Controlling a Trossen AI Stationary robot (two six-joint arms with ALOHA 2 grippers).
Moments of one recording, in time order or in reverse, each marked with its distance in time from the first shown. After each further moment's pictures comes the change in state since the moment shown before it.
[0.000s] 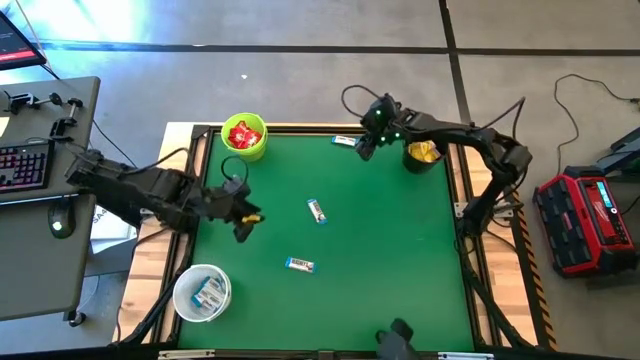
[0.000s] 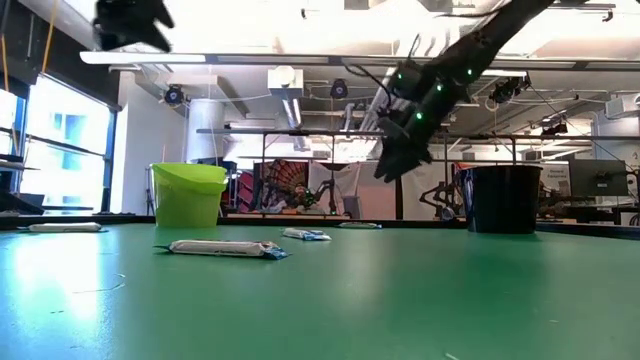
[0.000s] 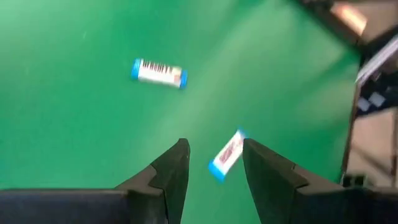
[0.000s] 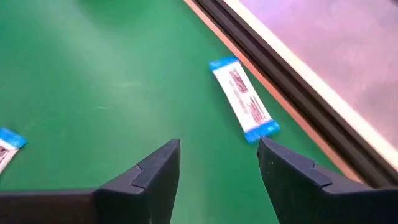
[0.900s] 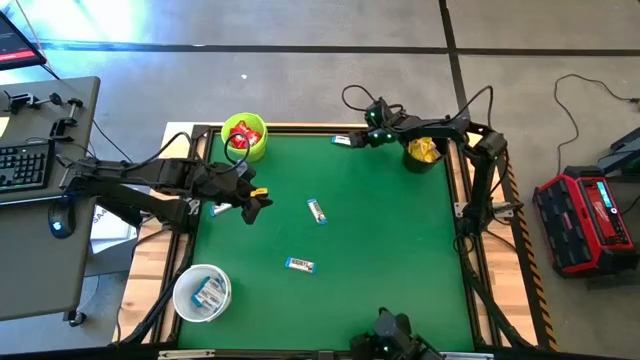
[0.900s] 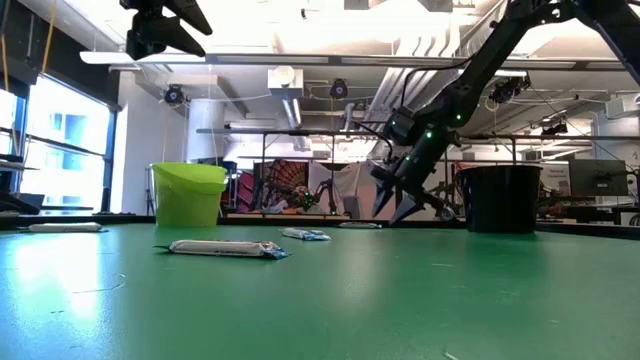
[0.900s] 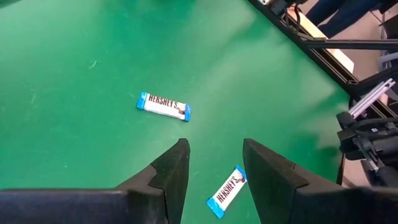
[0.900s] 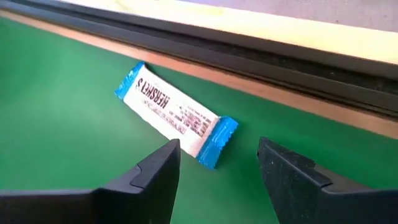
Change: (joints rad) left arm 0.224 0.000 0.000 0.112 0.120 0.095; right arm -0.092 0.241 0.000 0.194 0.012 0.532
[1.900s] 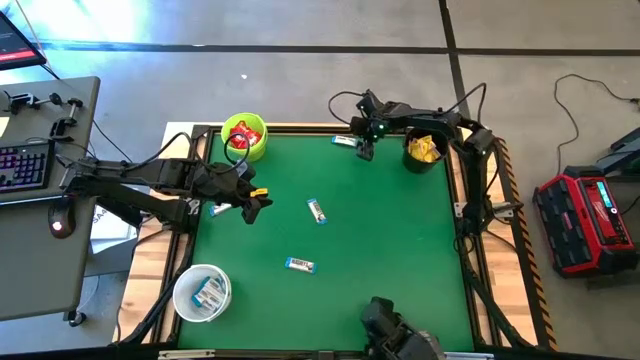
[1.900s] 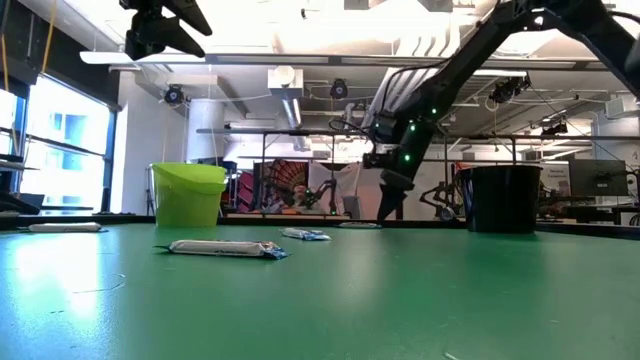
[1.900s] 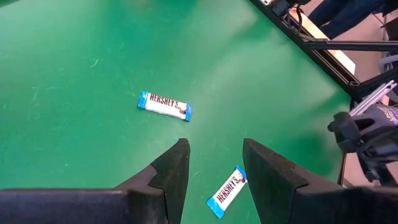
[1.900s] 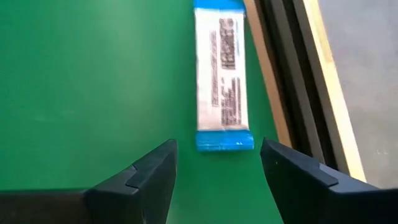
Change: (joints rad) left arm -0.001 0.000 -0.001 -0.003 -0.007 -0.011; right arm 0.004 0.102 0.257 -0.359 -0.029 -1.058
